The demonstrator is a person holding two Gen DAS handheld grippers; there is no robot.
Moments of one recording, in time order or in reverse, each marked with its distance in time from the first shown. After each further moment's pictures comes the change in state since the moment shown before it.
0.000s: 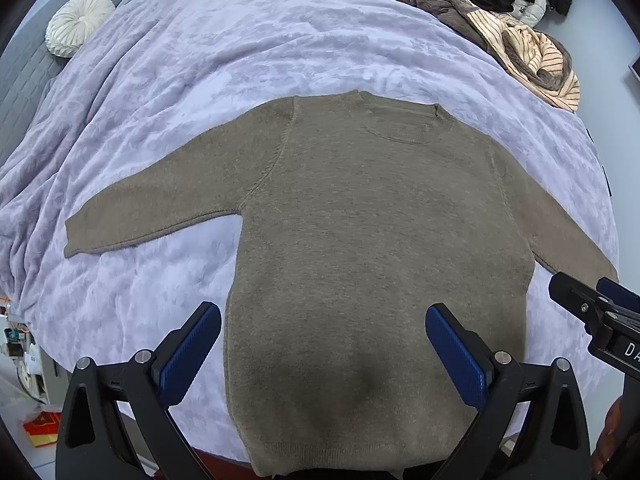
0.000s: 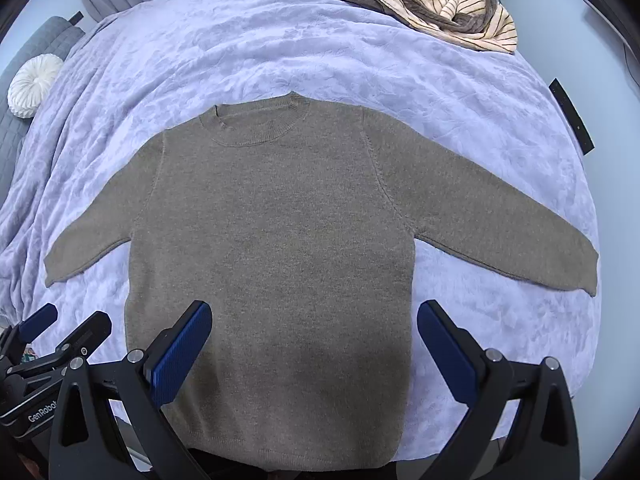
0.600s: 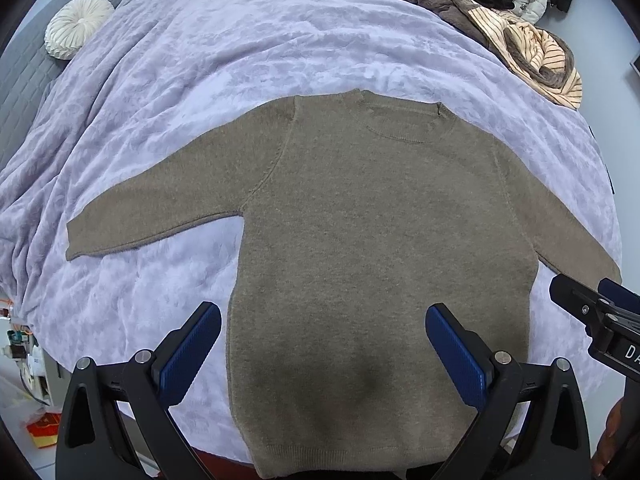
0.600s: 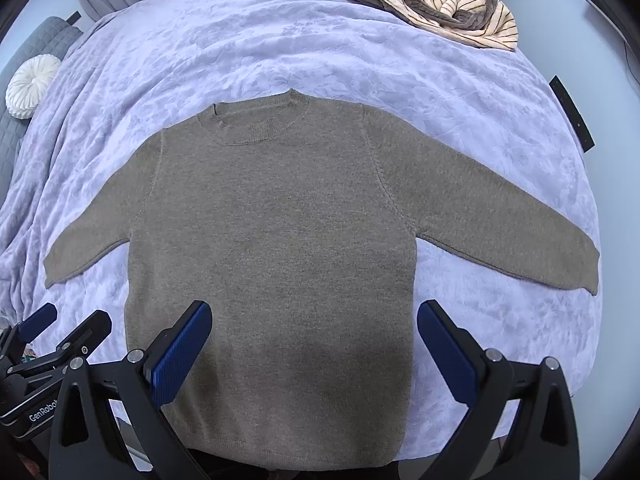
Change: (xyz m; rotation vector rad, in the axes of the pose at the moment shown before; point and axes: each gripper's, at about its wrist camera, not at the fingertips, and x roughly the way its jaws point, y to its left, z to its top) left arm 0.002 0.001 0.004 0.002 0.008 0.008; right arm 0.005 0.004 0.000 0.004 0.010 -0.004
